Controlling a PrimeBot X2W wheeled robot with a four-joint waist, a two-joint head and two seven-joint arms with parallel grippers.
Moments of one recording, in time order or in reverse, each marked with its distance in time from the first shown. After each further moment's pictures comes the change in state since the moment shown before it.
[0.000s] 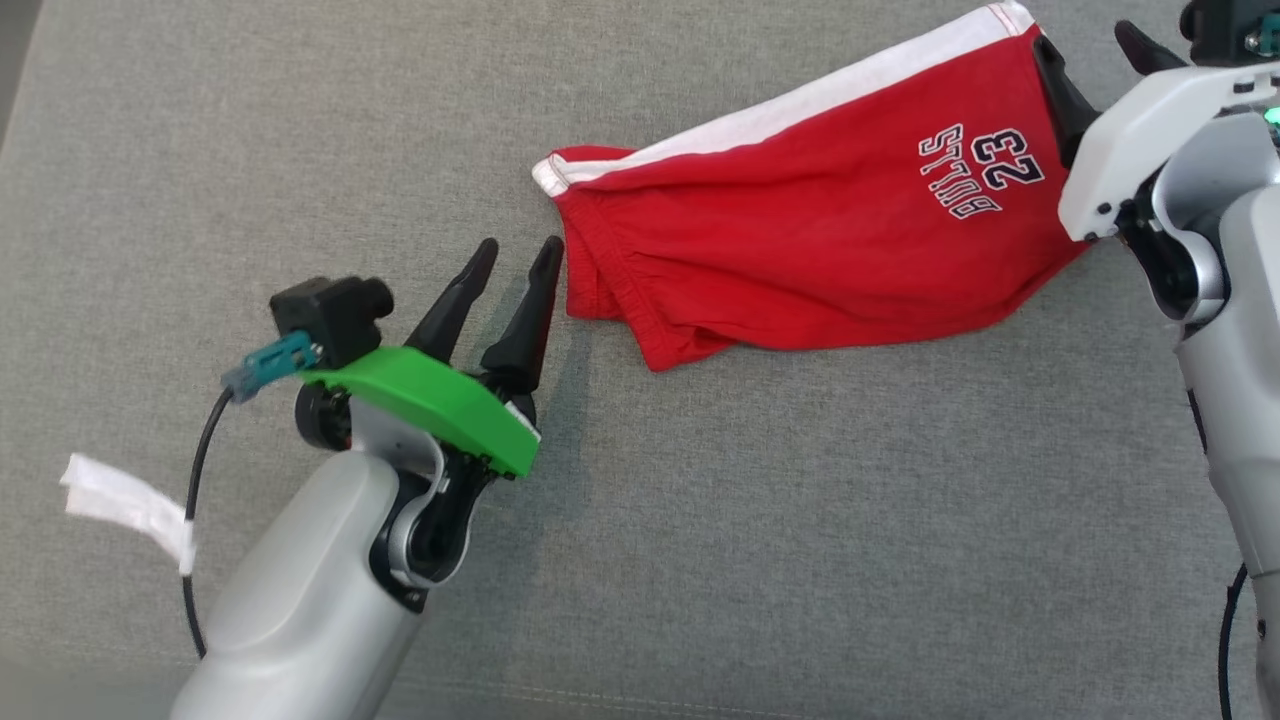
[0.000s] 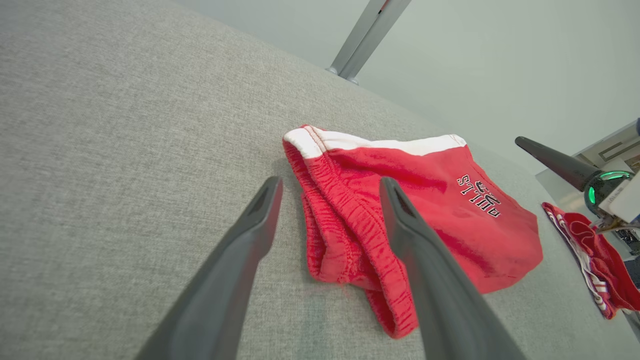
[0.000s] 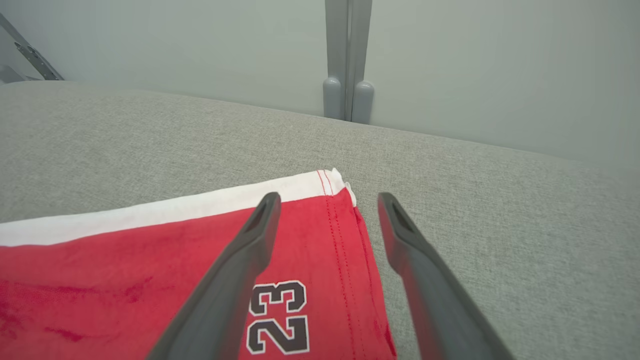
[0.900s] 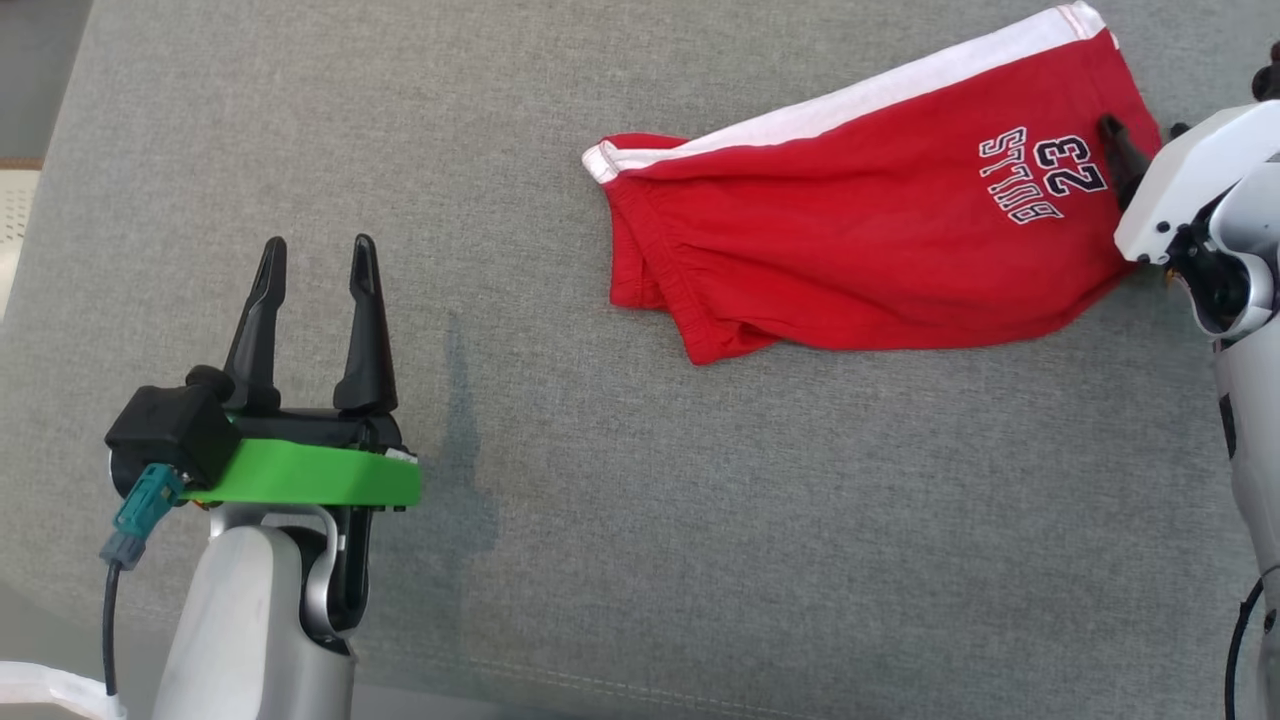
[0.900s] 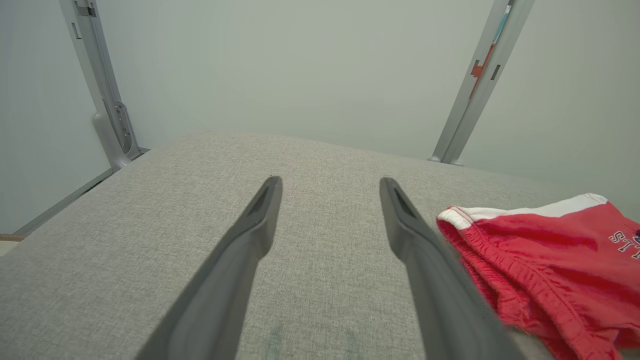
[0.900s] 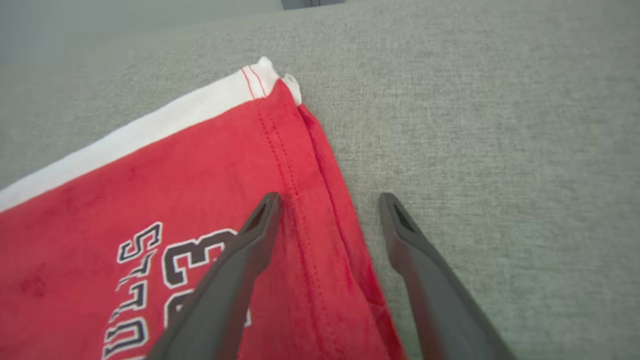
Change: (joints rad) left arm 0.246 -0.154 0.519 -0.146 0.640 -0.117 -0.160; right arm -0.001 0.008 -0.168 0.190 0.059 -0.001 0.105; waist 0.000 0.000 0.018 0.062
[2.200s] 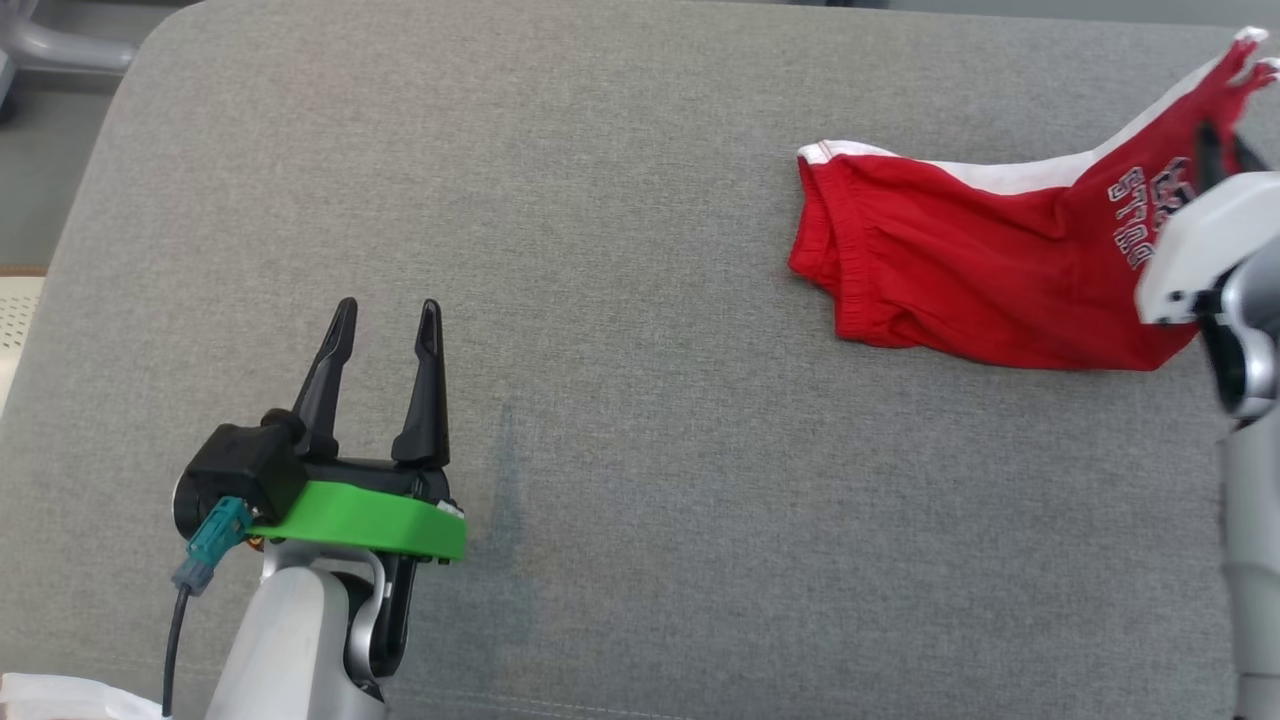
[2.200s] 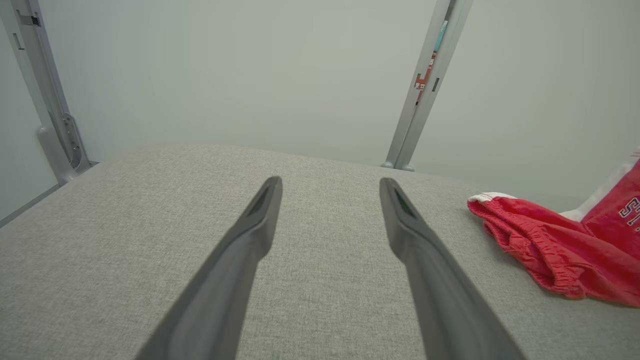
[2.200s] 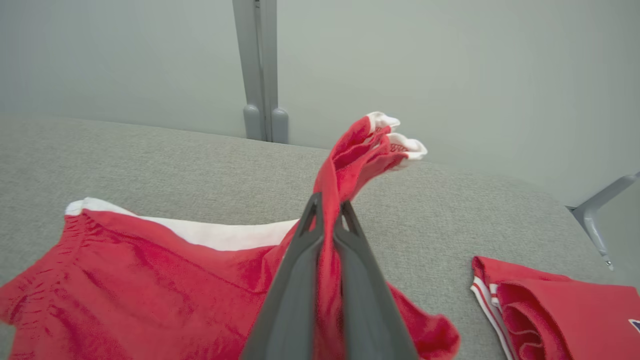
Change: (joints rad) left arm 0.057 -0.005 -0.070 0.040 0.008 -0.004 0.000; right arm 0.247 0.079 -0.159 -0.435 -0.364 0.001 -0.019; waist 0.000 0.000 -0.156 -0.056
